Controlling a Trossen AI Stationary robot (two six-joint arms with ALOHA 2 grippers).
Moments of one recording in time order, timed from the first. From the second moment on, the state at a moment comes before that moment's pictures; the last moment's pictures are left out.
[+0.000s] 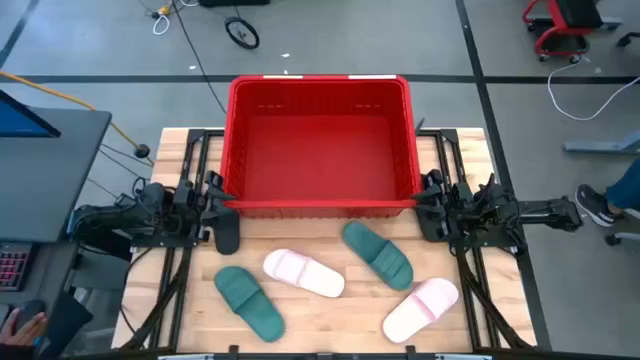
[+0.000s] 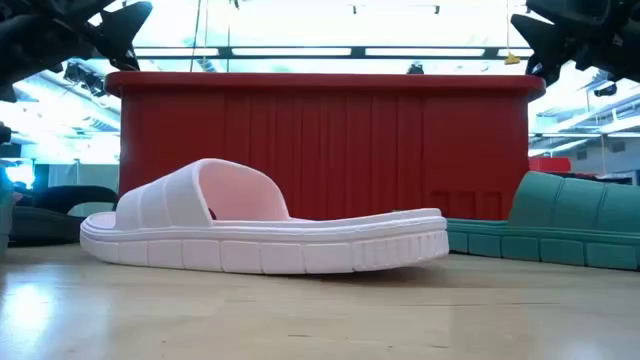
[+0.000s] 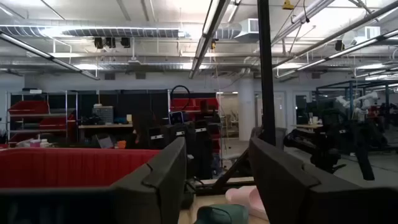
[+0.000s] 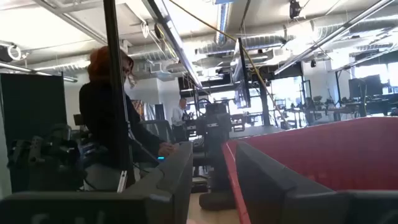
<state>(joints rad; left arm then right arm) 0.08 0.04 0.01 0.45 0.16 -0.07 -0.01 0.07 0.01 0.43 -0.06 0.16</state>
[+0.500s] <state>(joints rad) 0.08 0.04 0.01 0.45 0.16 -0.07 -0.01 0.07 0.01 0.43 -0.06 0.16</state>
